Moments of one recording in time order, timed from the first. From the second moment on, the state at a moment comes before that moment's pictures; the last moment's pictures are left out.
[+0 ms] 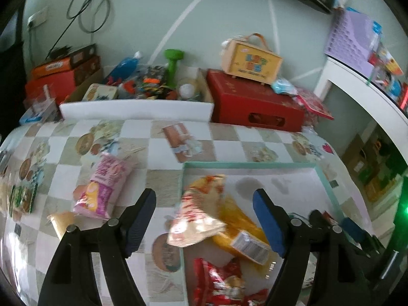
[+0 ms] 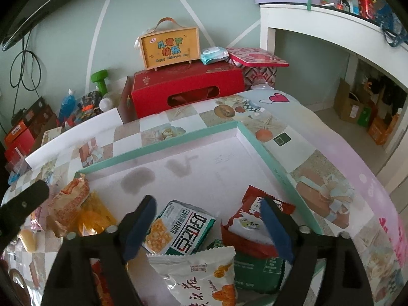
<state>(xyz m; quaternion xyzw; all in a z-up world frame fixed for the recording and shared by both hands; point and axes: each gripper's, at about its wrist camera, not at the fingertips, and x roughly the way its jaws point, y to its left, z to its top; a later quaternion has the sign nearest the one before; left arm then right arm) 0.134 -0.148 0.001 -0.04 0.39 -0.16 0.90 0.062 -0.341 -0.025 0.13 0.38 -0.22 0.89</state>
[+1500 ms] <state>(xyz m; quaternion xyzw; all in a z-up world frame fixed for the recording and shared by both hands) 0.135 -0.044 -0.019 -0.04 0.43 0.01 0.90 0.076 -0.280 -0.008 0.07 0.36 -0.18 0.91</state>
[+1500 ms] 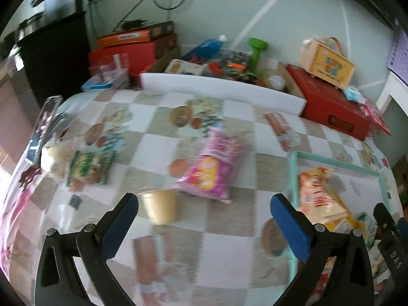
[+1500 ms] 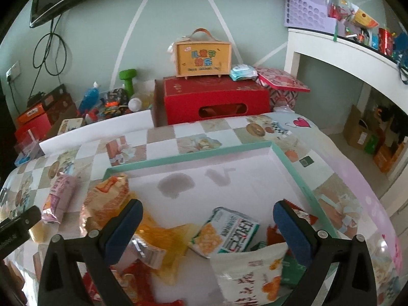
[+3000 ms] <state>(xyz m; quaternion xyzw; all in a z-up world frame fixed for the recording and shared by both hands) 0.105 0.151 -0.032 -0.15 0.45 0.12 0.87 0.117 -0.059 -0.048 0.03 0.41 0.03 0.91</state>
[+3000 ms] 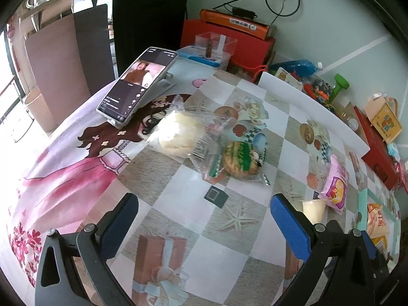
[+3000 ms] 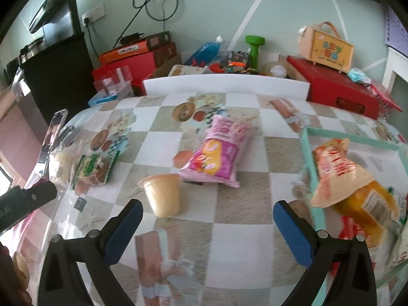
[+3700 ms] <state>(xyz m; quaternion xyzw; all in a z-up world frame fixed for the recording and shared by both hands) 0.142 0.123 -0.039 -0.14 0.42 0.05 0.89 0.134 -0.047 -0.073 0.04 0.44 0.04 0.90</state>
